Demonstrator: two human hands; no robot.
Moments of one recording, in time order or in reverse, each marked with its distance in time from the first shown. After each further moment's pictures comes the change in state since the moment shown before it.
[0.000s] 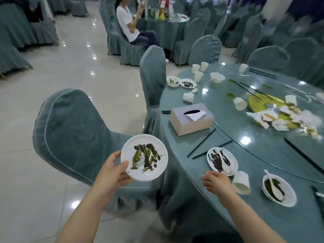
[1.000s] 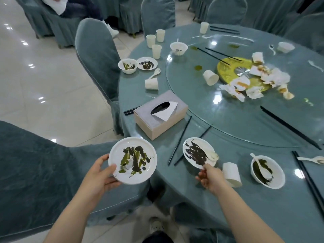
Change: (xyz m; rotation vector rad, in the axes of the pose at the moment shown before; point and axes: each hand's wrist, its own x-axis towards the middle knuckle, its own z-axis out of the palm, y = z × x) left_hand 0.154 0.023 0.060 0.220 -0.192 -0.168; right_hand 0.104 -0.001 -0.014 0.432 0.314 0.470
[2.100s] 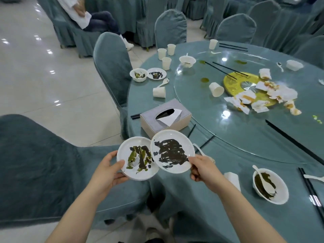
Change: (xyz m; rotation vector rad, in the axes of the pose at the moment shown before) left_hand -0.007 0.003 0.026 -0.039 0.051 0.026; right_hand -0.069 -0.042 0.012 -0.479 -0.481 -0.487
